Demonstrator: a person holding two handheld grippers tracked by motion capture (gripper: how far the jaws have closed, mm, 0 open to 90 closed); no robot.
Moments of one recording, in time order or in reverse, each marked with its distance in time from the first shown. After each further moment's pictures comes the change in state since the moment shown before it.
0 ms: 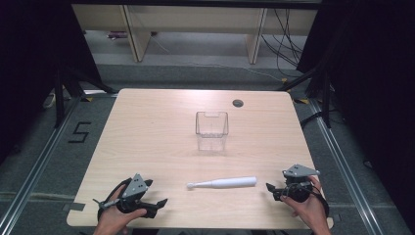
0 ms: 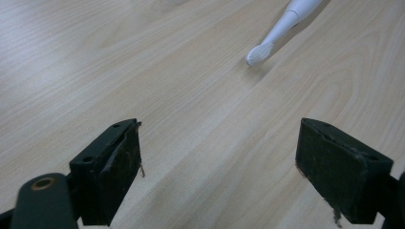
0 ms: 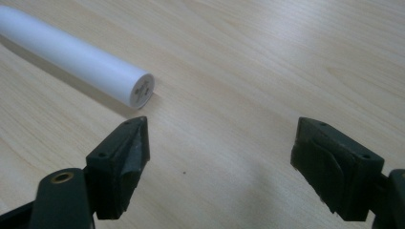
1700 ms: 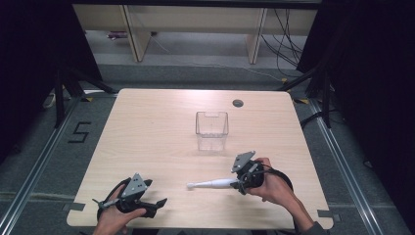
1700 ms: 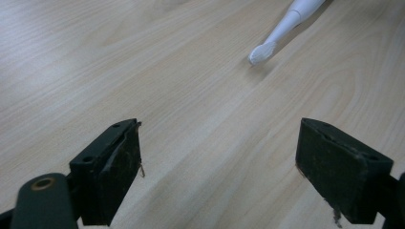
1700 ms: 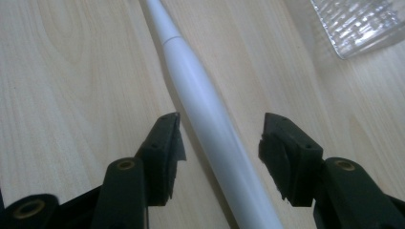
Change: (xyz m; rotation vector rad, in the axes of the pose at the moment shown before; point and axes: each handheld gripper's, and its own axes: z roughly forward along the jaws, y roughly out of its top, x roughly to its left) left arm 0.002 -0.001 0.001 -0.007 -0.008 -0.005; right arm 0.088 0.103 0.042 0.244 0.265 -0.563
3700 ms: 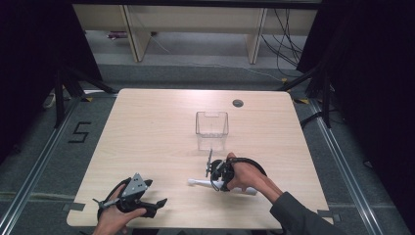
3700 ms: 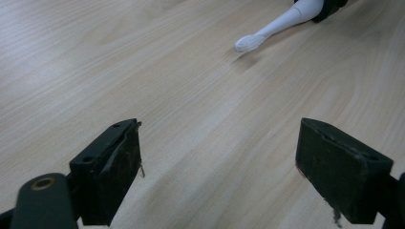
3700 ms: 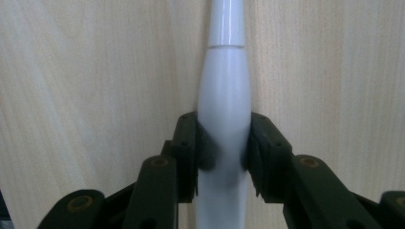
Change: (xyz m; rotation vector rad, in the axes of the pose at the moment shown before) left arm -0.001 -0.001 0.002 -0.012 -0.004 -0.021; right arm -0.001 0.059 0.058 0.423 0.164 -0.202
